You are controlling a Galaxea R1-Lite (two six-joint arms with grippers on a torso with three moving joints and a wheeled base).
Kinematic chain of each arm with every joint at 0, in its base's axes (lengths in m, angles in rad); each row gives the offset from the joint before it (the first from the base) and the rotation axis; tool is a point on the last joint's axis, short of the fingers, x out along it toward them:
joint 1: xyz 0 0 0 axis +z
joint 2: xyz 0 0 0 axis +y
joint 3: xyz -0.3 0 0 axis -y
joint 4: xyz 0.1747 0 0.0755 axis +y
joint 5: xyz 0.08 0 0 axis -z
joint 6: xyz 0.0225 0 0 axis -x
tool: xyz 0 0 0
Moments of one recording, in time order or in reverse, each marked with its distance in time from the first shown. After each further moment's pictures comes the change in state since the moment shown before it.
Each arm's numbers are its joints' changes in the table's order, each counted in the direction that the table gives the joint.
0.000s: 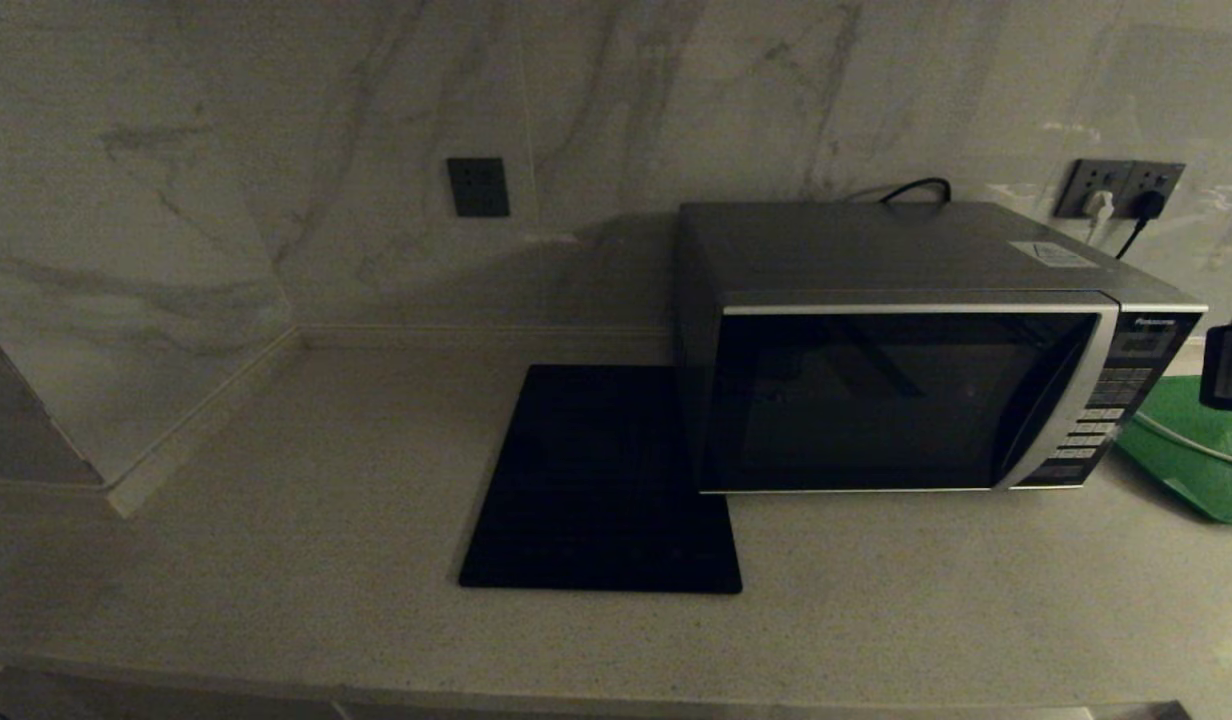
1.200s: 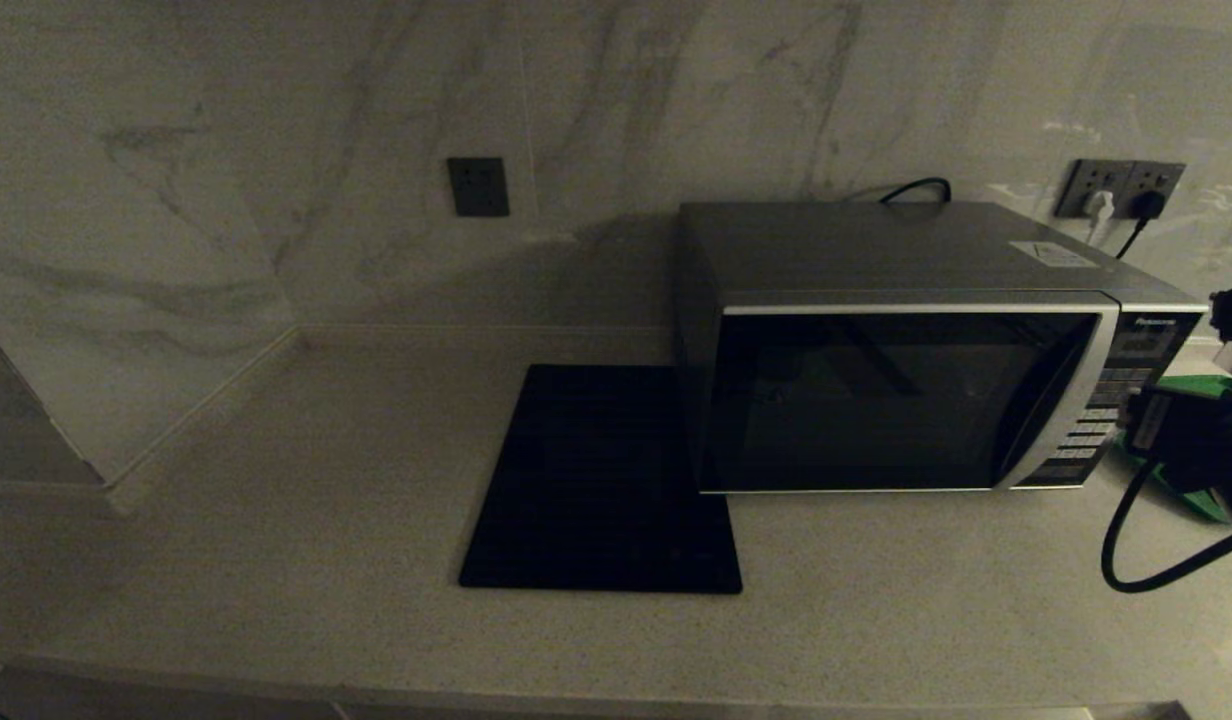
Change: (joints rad) left arm 0.000 0.000 0.000 0.000 0.000 0.000; right arm 0.012 0.089 -0.450 -0.760 0.098 0.039
